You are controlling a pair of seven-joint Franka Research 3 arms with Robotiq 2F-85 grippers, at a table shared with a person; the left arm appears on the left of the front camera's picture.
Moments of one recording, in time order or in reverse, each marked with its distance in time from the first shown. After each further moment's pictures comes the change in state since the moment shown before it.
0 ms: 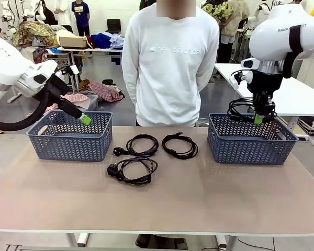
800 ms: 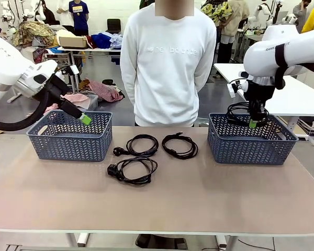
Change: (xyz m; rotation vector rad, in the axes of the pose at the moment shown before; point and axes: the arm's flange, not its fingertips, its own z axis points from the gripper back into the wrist) left arm 0.000 0.000 0.000 0.000 0.000 0.000; right arm -0.006 -0.047 -0.048 -0.039 -0.019 -0.029
